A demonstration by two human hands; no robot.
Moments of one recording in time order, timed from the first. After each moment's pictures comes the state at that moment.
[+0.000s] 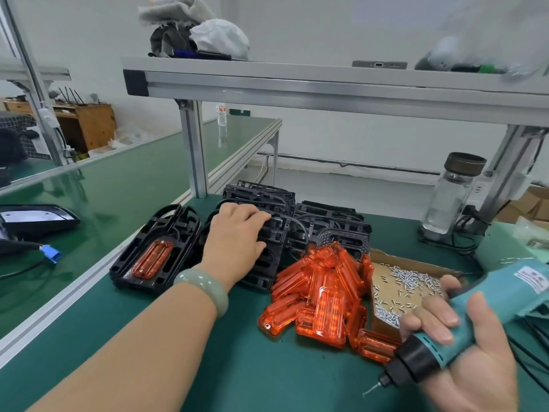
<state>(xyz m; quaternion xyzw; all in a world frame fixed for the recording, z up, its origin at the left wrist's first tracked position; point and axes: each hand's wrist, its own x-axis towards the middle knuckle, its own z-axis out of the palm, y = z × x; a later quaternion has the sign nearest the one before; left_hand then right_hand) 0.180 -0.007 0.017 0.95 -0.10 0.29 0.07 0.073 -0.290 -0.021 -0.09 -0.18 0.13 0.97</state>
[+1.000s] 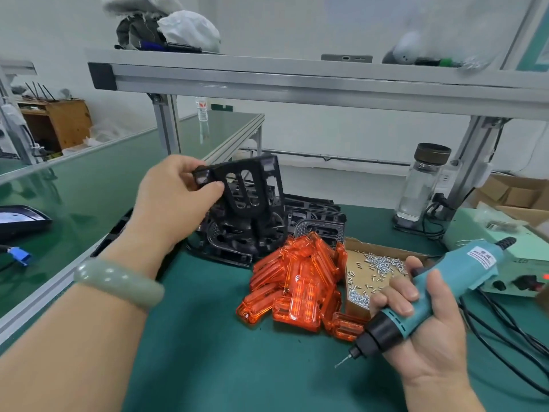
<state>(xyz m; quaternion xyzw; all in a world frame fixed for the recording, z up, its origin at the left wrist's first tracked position) 0.131 0.004 0.099 0.83 0.01 0.32 0.45 0.064 -0.275 -0.002 -0.26 -0.02 -0.12 0.96</state>
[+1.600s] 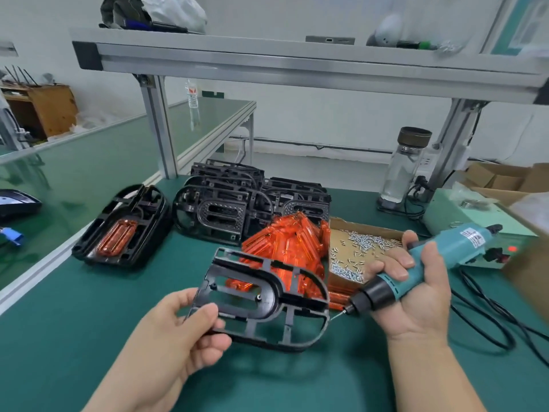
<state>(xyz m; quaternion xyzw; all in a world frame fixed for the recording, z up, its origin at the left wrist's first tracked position) -0.003 -0.031 -0.005 0.60 0.16 -0.02 0.79 0.059 -0.290 0.000 -0.21 -0.04 -0.12 0.97</state>
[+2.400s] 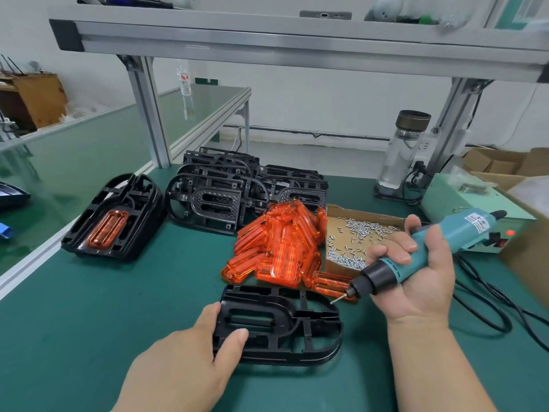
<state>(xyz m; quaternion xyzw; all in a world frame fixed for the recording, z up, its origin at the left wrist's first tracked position) -0.019 -0.044 -0.024 0.98 0.03 0.00 0.17 0.061 -0.296 -0.002 -0.20 -0.05 -0.13 0.97</state>
